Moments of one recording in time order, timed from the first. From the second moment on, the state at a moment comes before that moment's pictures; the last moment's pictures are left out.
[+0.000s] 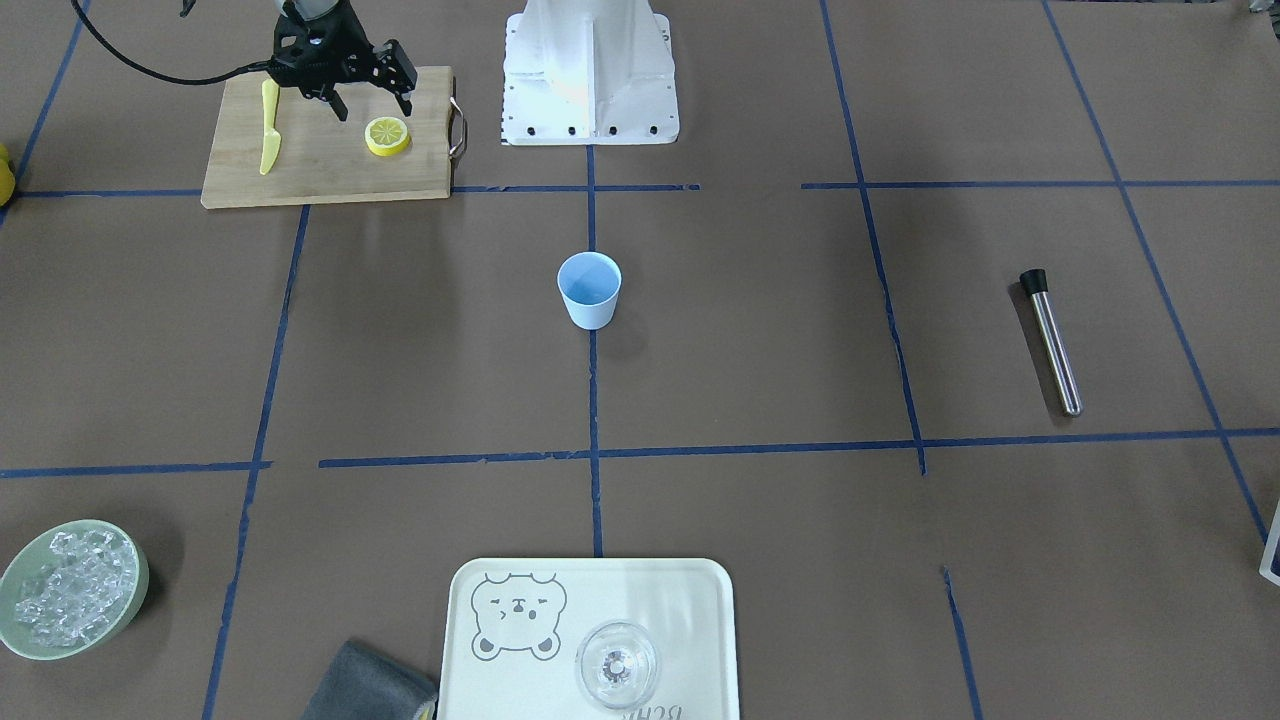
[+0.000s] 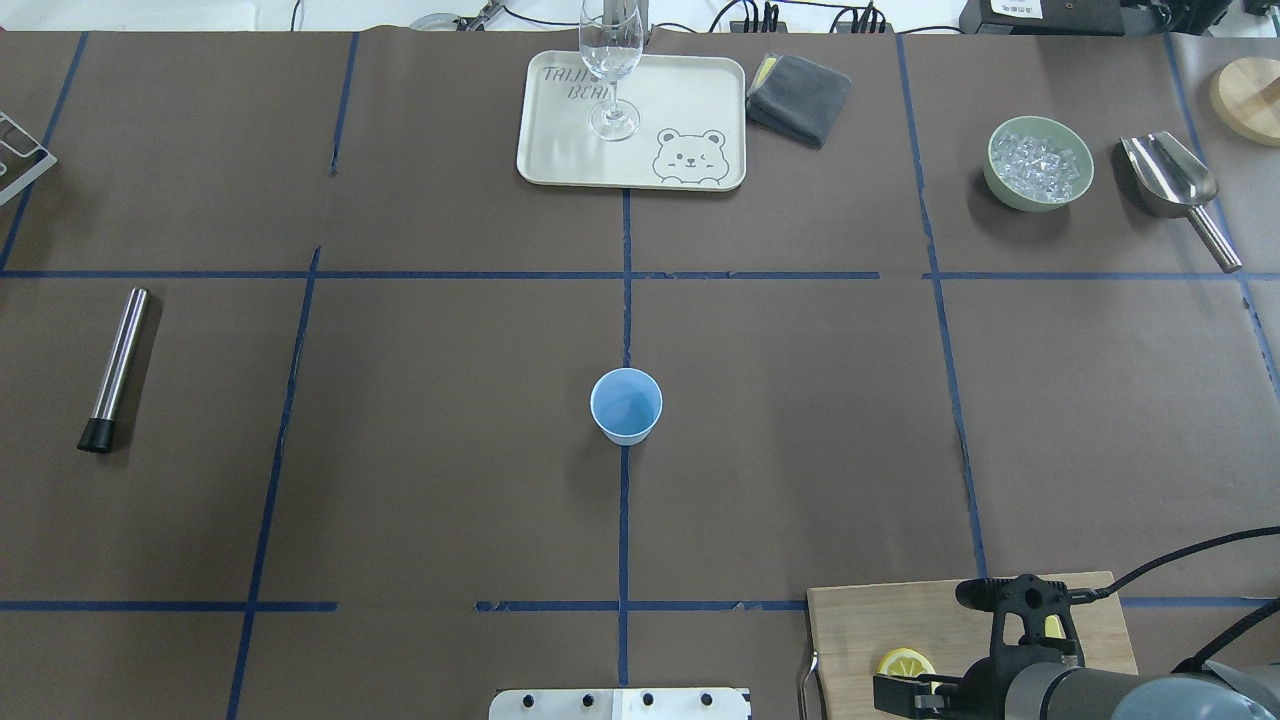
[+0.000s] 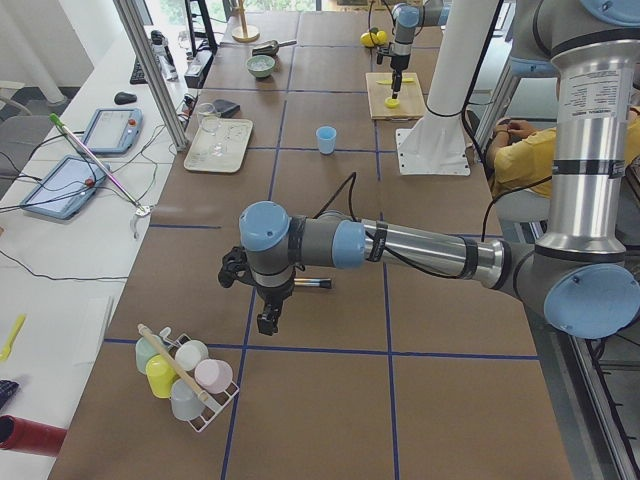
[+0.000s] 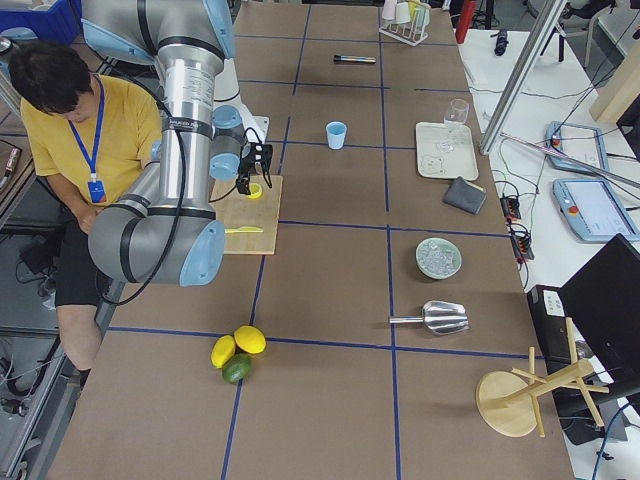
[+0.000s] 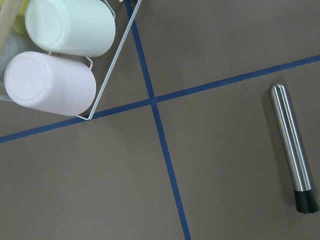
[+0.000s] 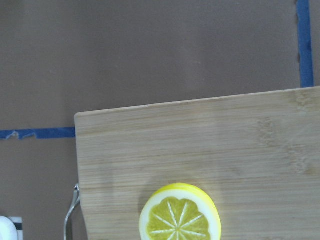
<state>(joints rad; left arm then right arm) -1.57 -1.55 -1.76 -1.44 -2.34 0.22 -0.05 -1.80 2.25 -1.12 1.48 1.66</state>
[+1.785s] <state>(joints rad) -1.57 -1.54 -1.77 -1.45 -2.34 0.22 -0.04 -1.73 2.17 -1.17 1.47 1.67</state>
